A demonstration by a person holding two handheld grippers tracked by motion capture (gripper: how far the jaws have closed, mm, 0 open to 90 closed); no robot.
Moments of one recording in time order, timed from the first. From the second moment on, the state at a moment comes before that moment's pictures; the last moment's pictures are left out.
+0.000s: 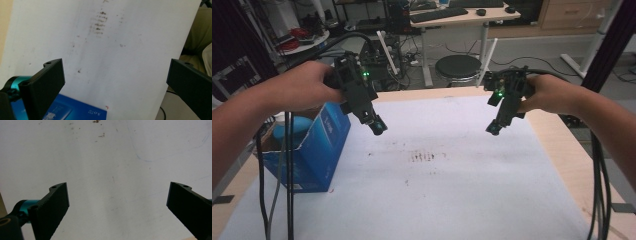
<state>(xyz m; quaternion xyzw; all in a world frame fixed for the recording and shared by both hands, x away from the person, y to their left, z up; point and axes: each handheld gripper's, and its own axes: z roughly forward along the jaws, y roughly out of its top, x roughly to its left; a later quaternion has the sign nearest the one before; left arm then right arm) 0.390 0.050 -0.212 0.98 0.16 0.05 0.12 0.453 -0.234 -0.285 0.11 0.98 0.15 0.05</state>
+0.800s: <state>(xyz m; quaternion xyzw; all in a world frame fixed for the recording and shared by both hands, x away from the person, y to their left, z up) 0.387 -0.010 -0.264 0.99 0.10 0.01 0.11 0.453 -0.228 -0.291 0.10 0.98 0.15 0.04</state>
